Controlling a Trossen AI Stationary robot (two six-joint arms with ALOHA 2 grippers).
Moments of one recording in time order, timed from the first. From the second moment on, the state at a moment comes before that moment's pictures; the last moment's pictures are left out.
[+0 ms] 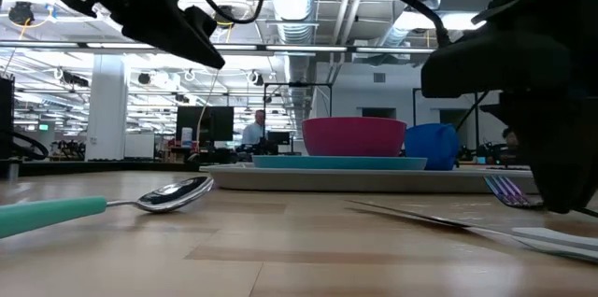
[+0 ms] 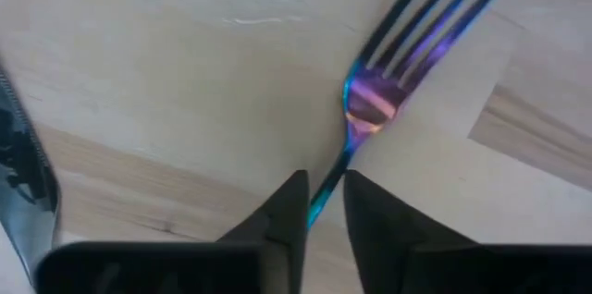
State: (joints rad) left arm -0.28 1.26 0.64 0.01 -0.18 0.02; right arm 0.56 2.02 1.35 -0.98 0.04 1.68
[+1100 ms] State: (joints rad) left arm -0.28 1.27 0.65 -0.01 -0.16 0.03; right arm 0.59 2.01 1.56 -1.44 0.24 1.70
